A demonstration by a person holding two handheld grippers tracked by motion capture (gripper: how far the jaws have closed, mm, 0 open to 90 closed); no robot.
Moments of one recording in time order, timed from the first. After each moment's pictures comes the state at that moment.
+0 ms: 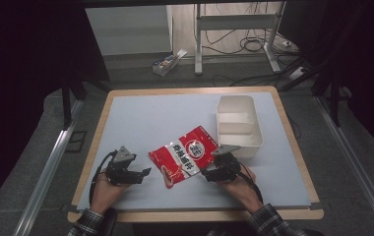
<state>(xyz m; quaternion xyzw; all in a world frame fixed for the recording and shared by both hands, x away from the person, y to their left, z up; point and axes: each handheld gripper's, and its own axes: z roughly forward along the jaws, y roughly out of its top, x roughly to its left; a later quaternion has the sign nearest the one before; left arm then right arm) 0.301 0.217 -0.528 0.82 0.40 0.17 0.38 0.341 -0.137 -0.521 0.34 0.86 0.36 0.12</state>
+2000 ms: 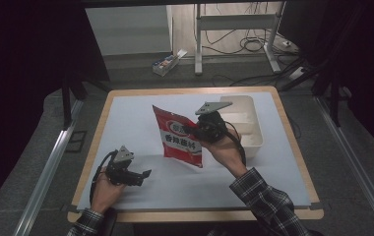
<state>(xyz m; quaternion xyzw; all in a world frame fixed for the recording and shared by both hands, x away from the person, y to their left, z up) 0.303 0.219 -0.529 0.82 0.39 0.17 0.37 0.380 -0.085 -0.392 0.25 0.84 0.47 0.10</state>
